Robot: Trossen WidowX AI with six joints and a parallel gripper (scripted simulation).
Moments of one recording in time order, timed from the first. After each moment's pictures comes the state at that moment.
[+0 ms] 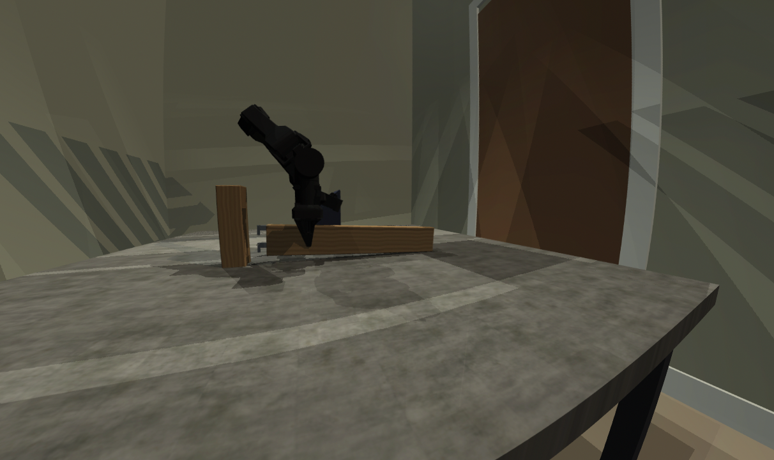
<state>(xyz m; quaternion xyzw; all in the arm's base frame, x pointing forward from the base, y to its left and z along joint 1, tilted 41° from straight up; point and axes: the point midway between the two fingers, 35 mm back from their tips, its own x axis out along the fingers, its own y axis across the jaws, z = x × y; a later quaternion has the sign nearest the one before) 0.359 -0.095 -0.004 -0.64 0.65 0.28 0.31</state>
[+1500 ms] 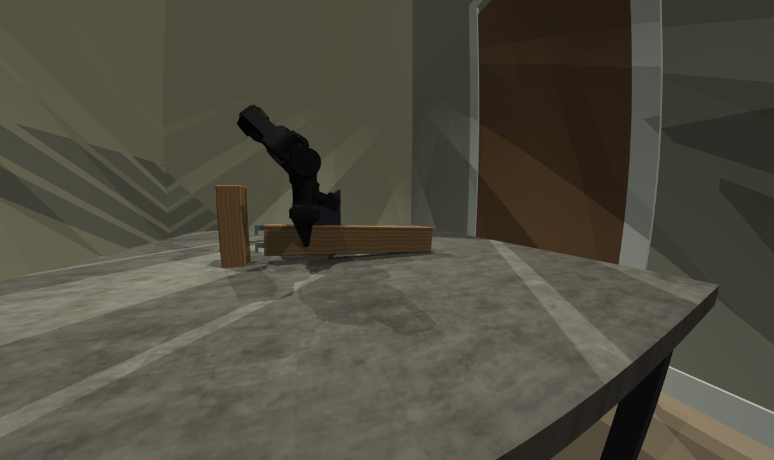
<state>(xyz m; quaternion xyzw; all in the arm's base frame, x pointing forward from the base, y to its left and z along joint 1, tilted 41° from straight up) 0.359 -0.099 -0.001 -0.64 0.65 0.28 0.31</state>
